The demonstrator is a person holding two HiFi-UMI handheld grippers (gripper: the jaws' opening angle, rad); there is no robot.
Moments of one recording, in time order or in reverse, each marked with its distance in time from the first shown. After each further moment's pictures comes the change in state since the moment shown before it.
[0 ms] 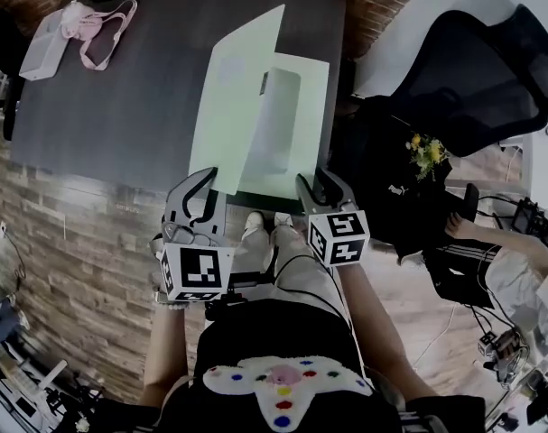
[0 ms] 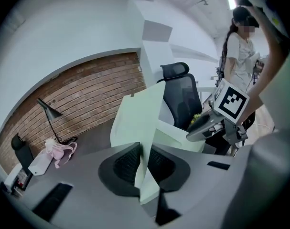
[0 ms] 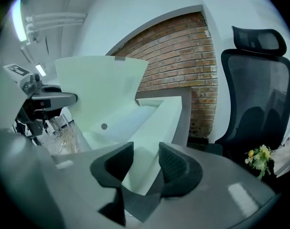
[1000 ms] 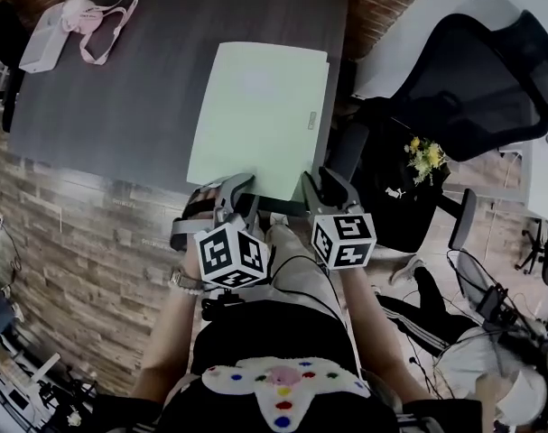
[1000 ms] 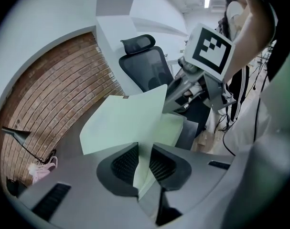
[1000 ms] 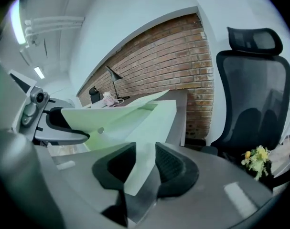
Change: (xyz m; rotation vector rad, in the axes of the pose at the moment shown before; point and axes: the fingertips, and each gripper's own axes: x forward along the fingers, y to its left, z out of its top) left arm 0.050 -0.086 -0.031 0.344 0.247 -0.233; right arm -0.010 -0.019 0.010 0.017 -0.024 -0.012
